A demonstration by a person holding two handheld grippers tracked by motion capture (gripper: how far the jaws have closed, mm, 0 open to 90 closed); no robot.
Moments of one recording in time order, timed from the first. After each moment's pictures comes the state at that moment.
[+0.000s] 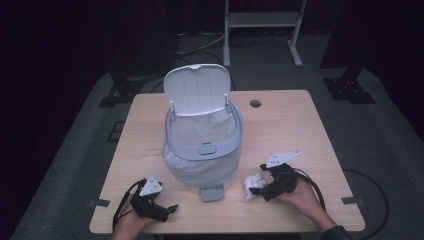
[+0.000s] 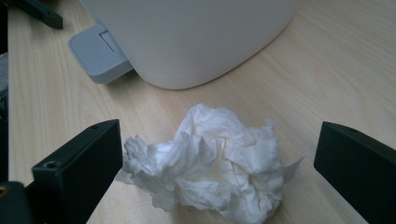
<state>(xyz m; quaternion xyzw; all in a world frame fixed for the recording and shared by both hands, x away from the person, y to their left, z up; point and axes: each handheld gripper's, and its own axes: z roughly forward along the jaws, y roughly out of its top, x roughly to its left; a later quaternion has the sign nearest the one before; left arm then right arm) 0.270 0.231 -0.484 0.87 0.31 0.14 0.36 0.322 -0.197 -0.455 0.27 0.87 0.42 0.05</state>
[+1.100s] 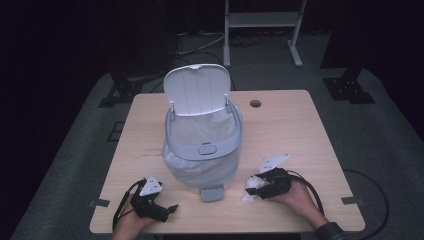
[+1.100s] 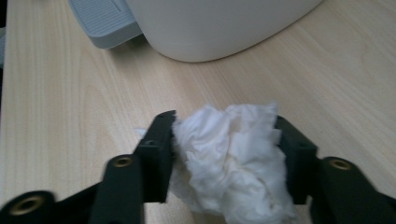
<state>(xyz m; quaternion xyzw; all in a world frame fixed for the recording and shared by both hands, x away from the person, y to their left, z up) 0.270 0.231 -0.484 0.87 0.31 0.14 0.36 0.324 -0.187 -0.472 0.23 0.89 0.39 0.03</state>
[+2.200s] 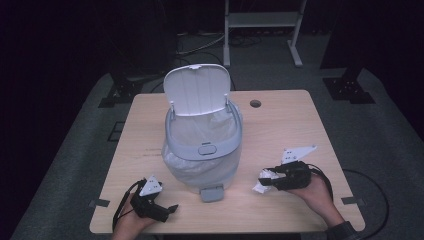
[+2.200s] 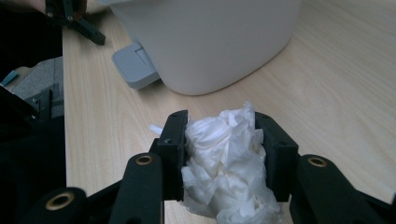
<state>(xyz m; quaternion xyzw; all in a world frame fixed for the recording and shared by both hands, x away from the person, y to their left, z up) 0.270 0.231 -0.484 0.87 0.31 0.14 0.36 0.319 -0.230 -0.427 0.24 0.86 0.45 0.02</state>
